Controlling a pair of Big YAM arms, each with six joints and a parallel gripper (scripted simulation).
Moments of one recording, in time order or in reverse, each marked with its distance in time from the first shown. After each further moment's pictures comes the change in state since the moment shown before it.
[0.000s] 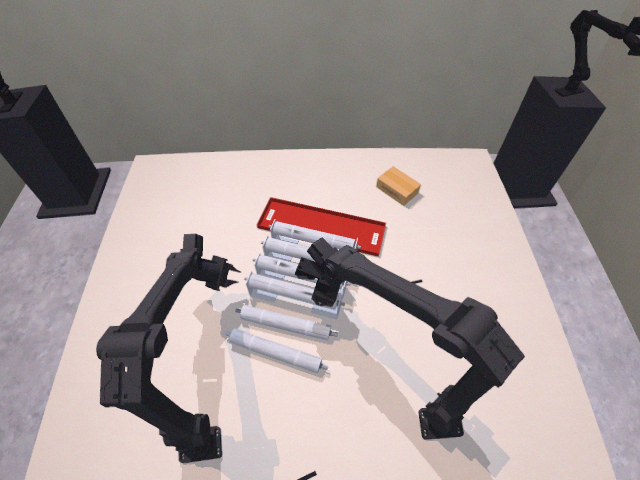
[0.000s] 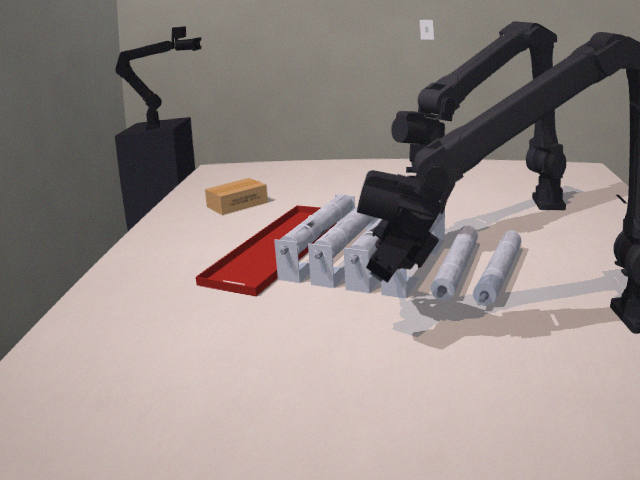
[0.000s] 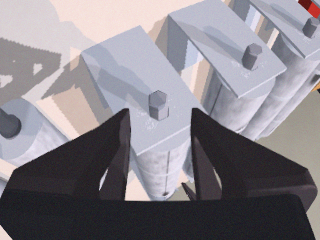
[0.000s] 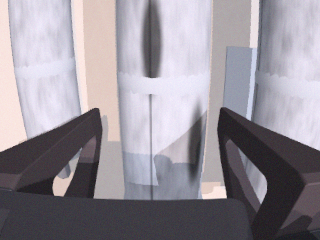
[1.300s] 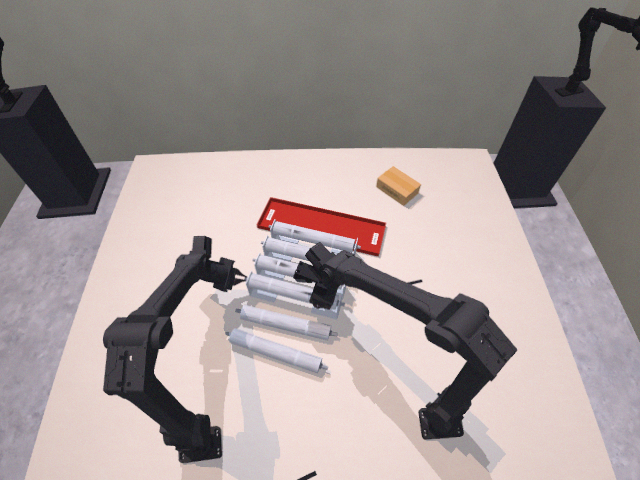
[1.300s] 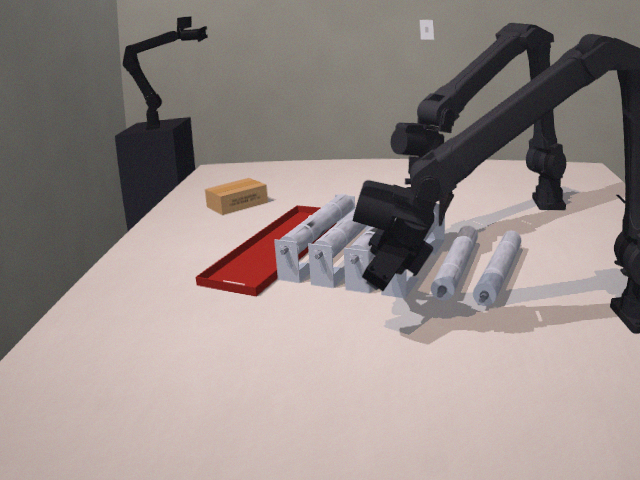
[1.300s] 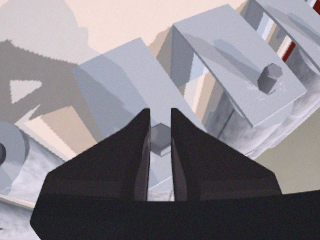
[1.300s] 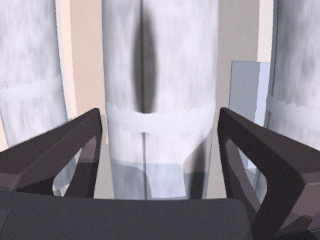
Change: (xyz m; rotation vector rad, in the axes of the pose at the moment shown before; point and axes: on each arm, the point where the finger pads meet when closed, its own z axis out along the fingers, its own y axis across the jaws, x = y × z) left arm -0.001 0.001 0.031 -0.010 0.006 -0.008; right arm -0.001 -0.002 0.027 0.005 -0.005 0.001
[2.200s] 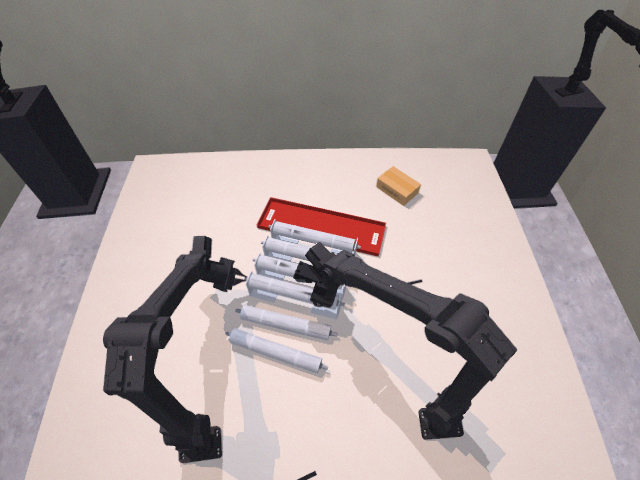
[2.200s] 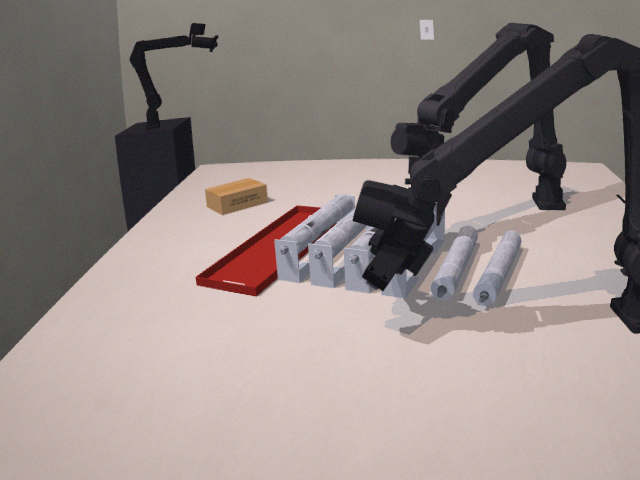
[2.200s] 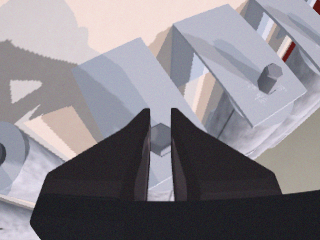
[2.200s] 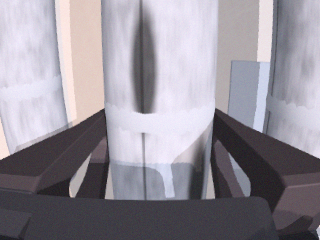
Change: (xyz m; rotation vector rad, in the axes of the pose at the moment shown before) left arm 0.000 0.000 0.000 0.000 0.000 0.000; right arm 0.000 0.000 0.000 0.001 0.001 -0.001
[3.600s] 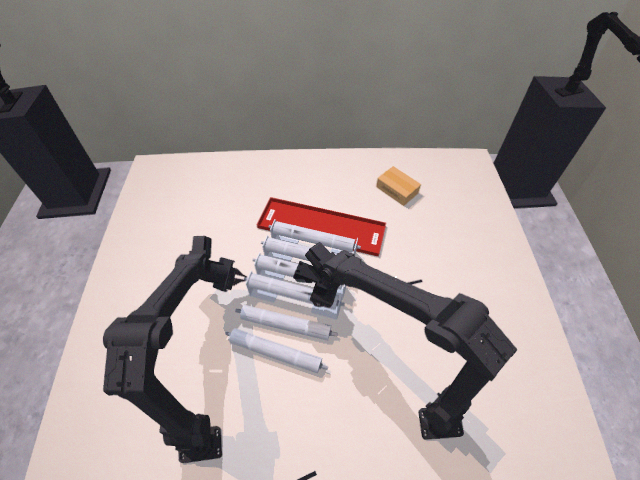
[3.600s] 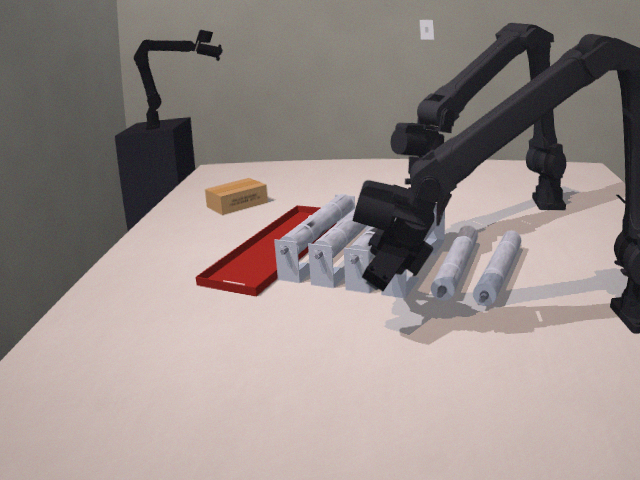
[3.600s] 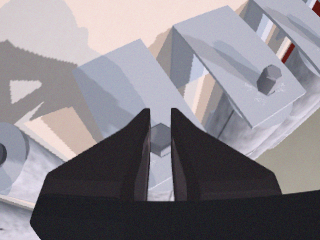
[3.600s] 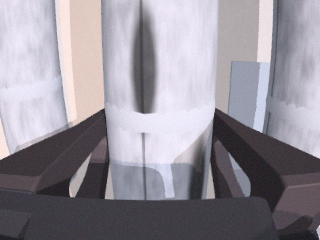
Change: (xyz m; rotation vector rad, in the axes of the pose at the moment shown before) left arm -0.001 0.000 -0.001 0.001 -0.003 -0.001; right arm 0.000 0.000 0.000 0.000 -0.001 0.000
